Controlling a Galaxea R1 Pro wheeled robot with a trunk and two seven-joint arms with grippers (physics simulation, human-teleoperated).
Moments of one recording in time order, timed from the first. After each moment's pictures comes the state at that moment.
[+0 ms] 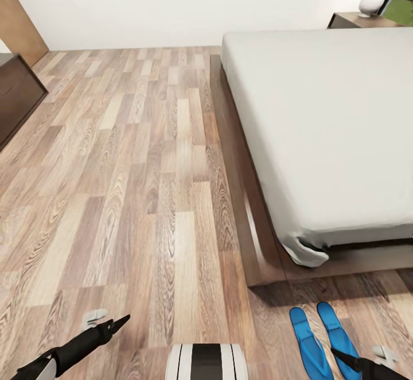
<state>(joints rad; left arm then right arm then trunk) -0.45 0.27 0.25 -0.32 0.26 0.03 -0.90 -0.42 -0.51 -0.20 -0.11 -0.33 0.03 1.13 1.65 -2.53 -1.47</state>
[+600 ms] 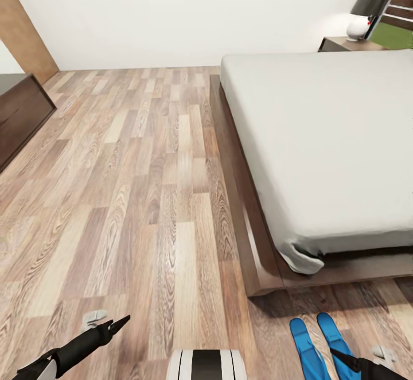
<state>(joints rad) -0.45 0.27 0.25 -0.32 0.26 0.02 -0.89 -0.42 -0.51 -0.20 -0.10 -0.33 0.02 1.13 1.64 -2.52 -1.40</state>
